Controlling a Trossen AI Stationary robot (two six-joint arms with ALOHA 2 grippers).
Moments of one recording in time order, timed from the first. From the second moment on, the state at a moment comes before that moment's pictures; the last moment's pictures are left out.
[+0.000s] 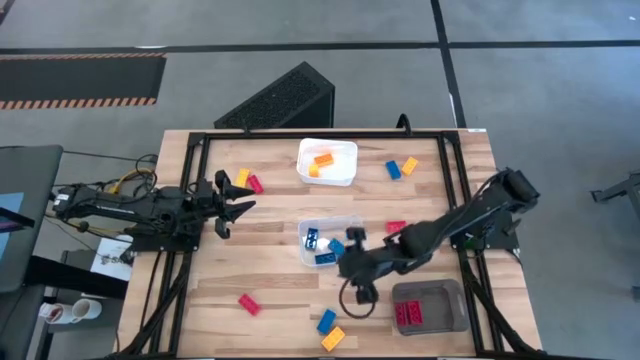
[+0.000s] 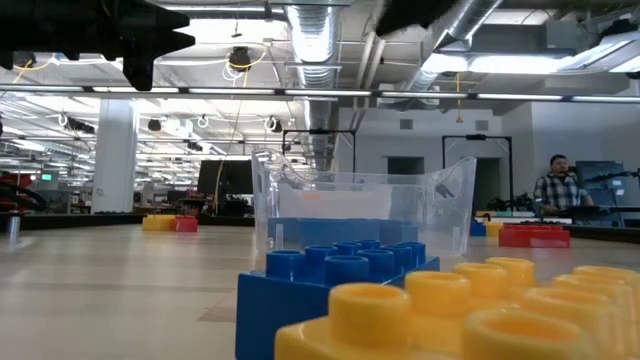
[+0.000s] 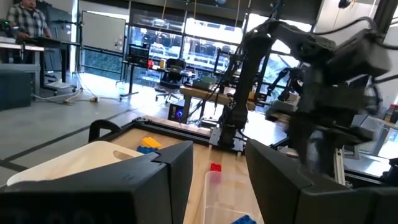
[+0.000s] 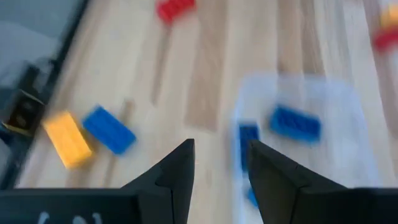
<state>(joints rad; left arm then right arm) -0.10 0.41 0.18 0.36 -0.28 -0.18 0.44 1.64 1.33 -0.57 0.26 0.21</state>
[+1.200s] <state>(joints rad) -0.10 0.42 0.18 0.35 -0.28 -0.15 0.06 1.18 0.67 -0.70 0.23 0.35</state>
